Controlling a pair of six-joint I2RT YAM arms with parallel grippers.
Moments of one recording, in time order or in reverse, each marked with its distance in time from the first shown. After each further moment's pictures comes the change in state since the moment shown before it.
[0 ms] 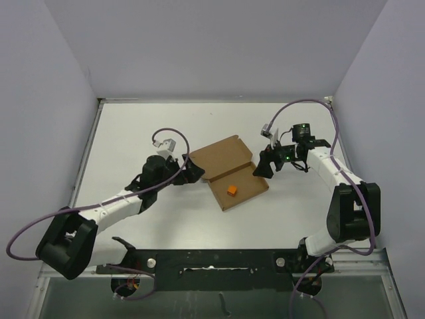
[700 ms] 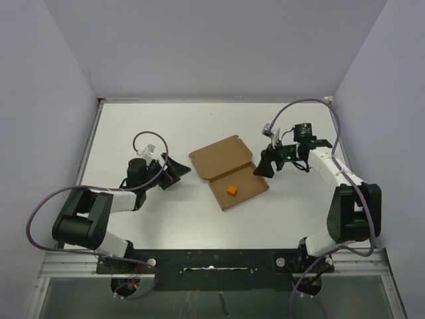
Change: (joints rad) left arm 0.373 0.218 -0.172 0.352 0.405 -0.319; right arm -0.014 -0.009 0.000 0.000 -0.024 0.001
